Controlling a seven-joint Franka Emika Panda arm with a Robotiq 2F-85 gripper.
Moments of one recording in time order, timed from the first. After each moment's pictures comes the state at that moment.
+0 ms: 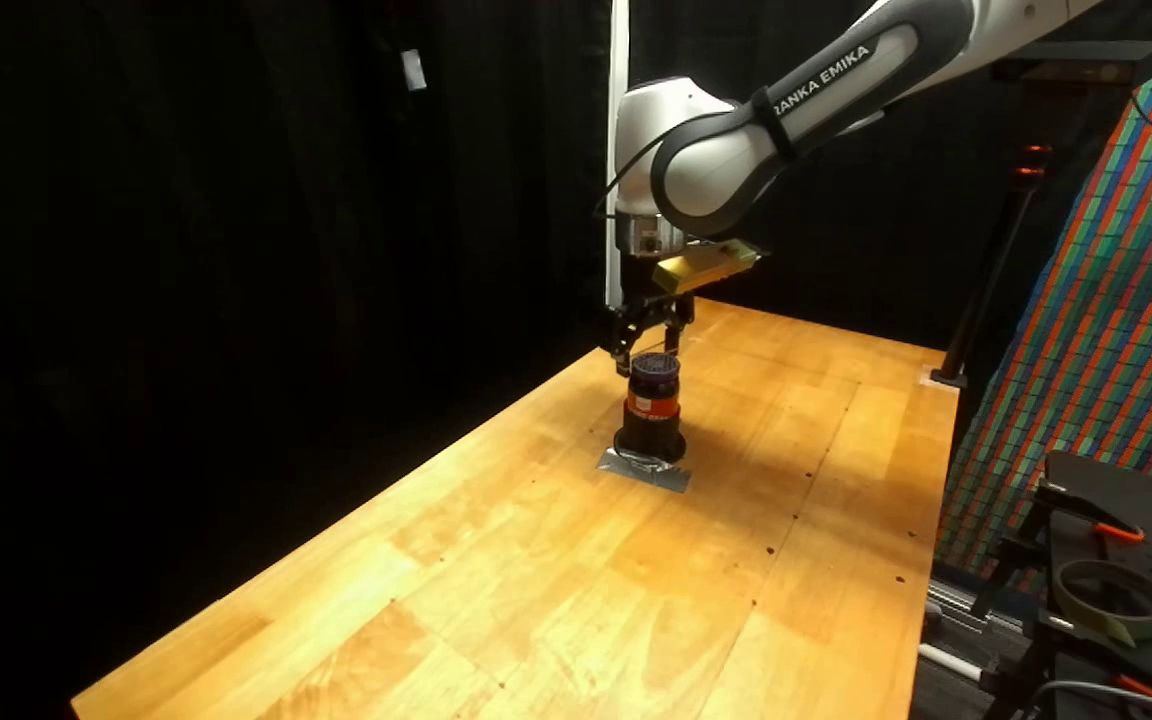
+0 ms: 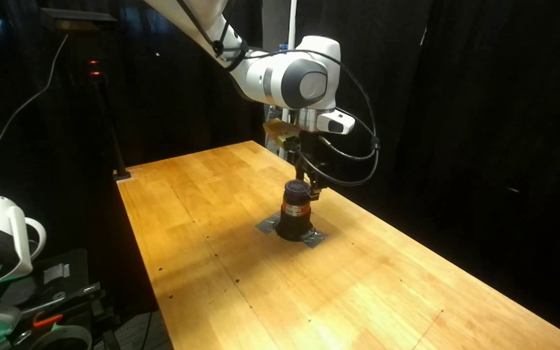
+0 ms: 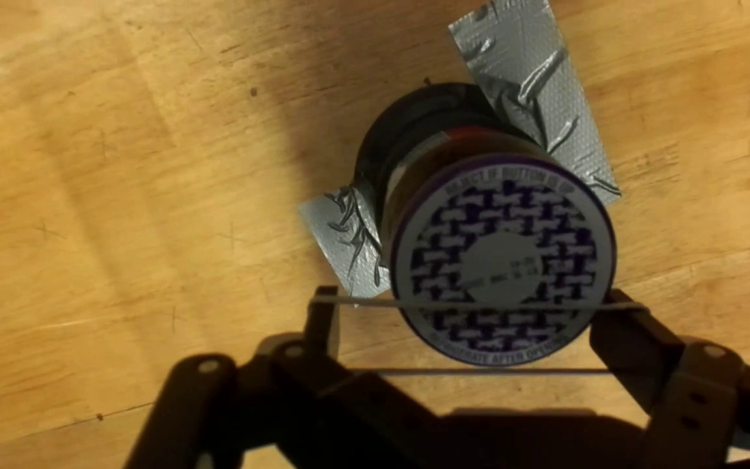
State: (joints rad) arm 0.12 0.64 0.03 -1.56 -0.08 2.19 0.43
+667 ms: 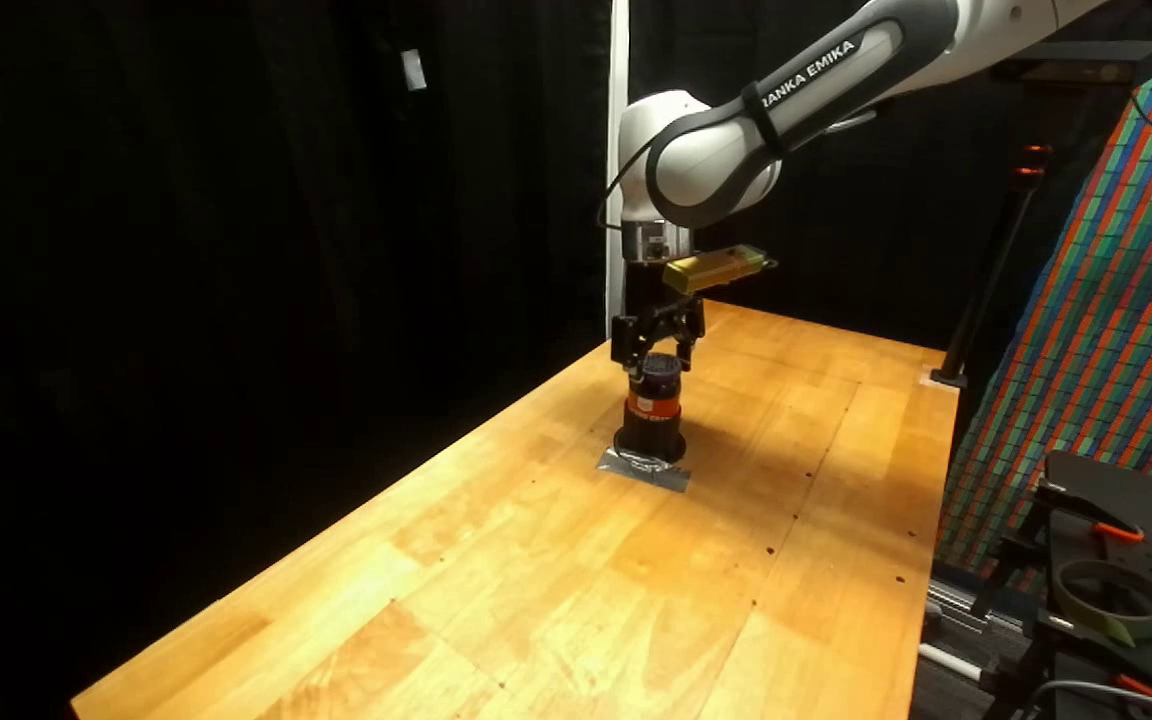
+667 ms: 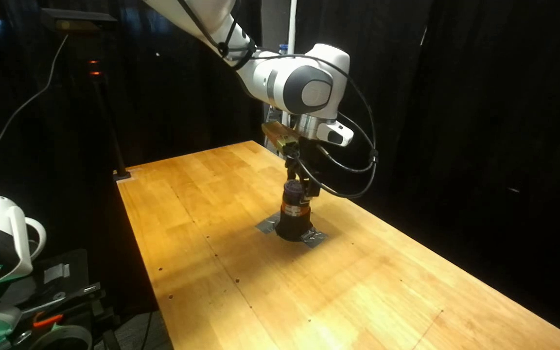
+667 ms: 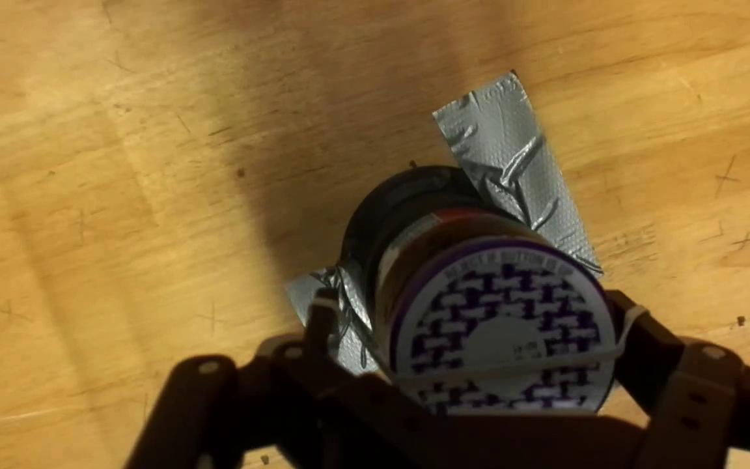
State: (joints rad) arm 0.11 0.65 0.03 -1.55 0.04 2.09 0.33
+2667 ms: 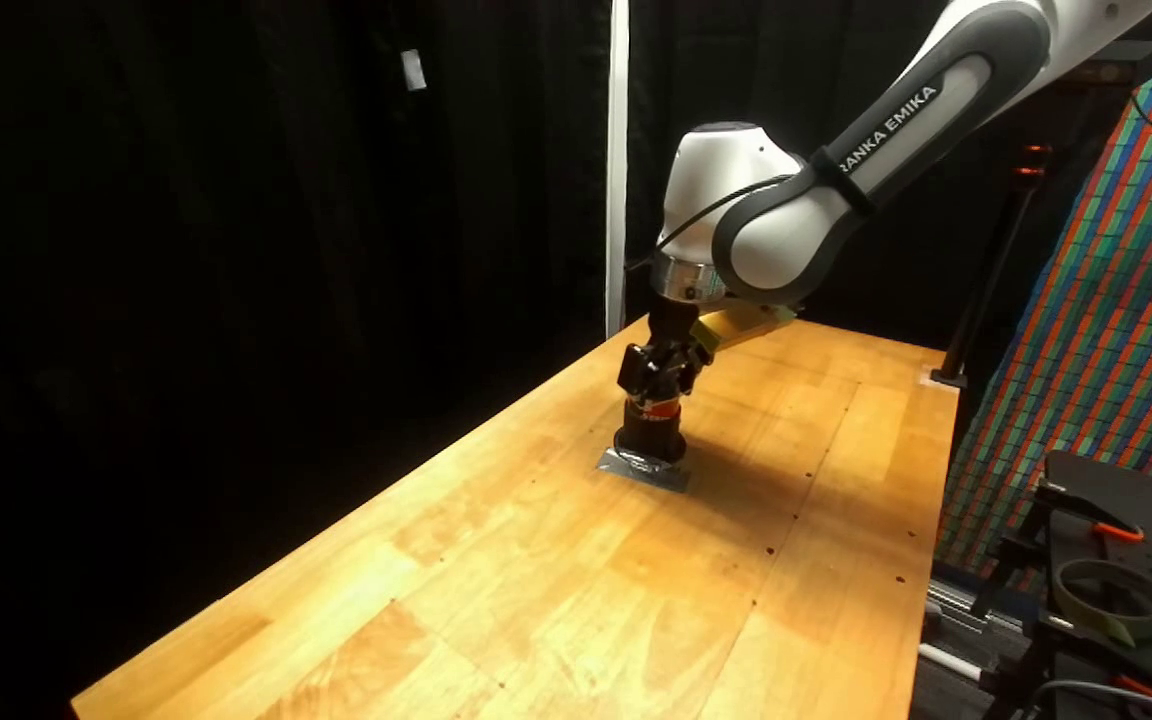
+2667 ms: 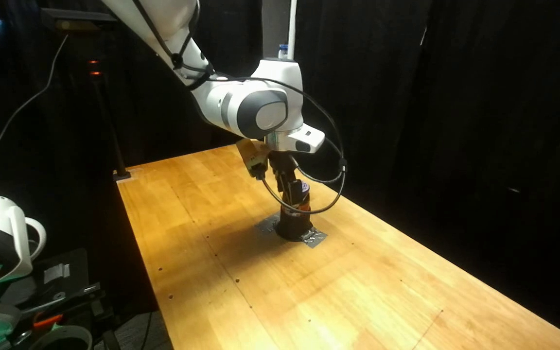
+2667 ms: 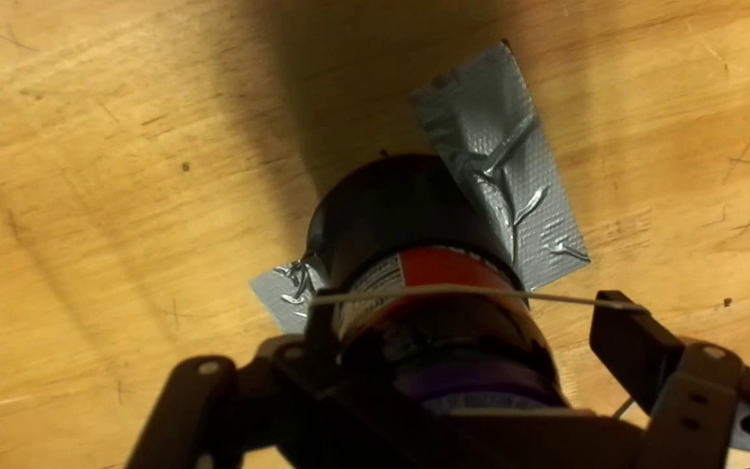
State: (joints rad) arm 0.24 0.52 -0.04 -1.92 -0.02 2.58 0.45
